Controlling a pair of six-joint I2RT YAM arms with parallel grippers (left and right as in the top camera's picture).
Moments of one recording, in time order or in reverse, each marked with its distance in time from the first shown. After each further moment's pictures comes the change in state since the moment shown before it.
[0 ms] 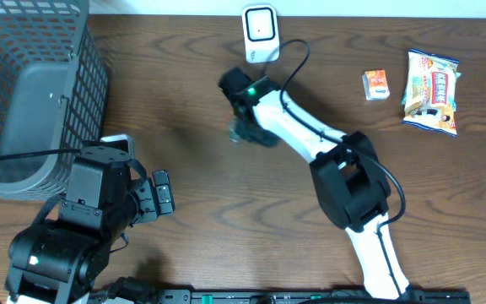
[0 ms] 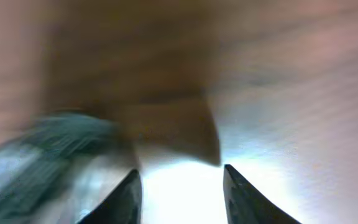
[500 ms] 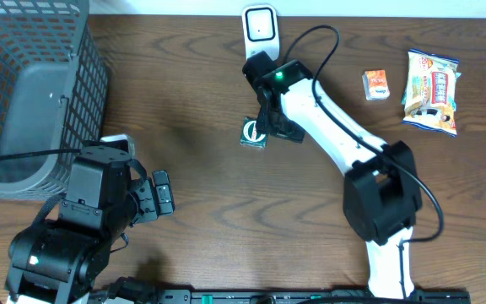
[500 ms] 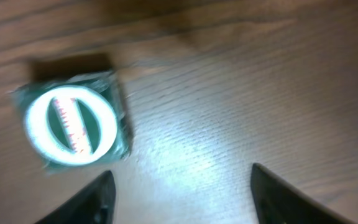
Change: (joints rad) left arm 0.000 0.000 0.000 0.000 0.000 0.000; right arm -0.057 -0.184 -0.014 -0.146 -0.015 -0.127
